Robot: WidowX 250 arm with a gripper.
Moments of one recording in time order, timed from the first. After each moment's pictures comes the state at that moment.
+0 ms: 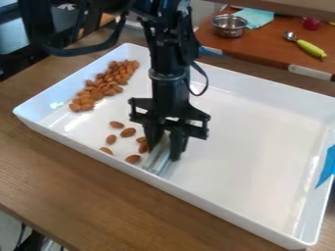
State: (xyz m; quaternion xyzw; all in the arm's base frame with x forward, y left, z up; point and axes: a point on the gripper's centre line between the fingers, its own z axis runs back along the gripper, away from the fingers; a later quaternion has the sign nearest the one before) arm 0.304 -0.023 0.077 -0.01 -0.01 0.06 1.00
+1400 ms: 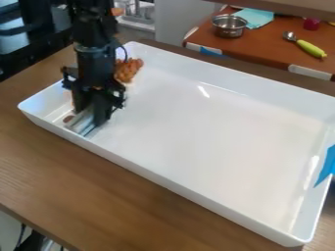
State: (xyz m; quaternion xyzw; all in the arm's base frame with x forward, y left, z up) arm 0.307 0.110 0.077 0.05 0.00 0.03 1.00
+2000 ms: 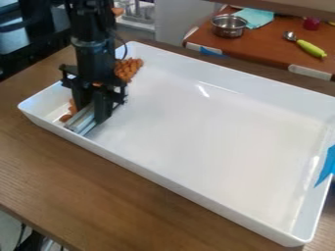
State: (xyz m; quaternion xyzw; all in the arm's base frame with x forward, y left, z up) arm 0.308 0.092 0.088 0.02 -0.01 0.05 1.00
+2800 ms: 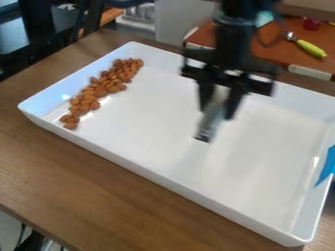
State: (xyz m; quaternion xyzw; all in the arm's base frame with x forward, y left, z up) arm 0.329 -0.096 0.142 0.00 -0.06 0.05 1.00
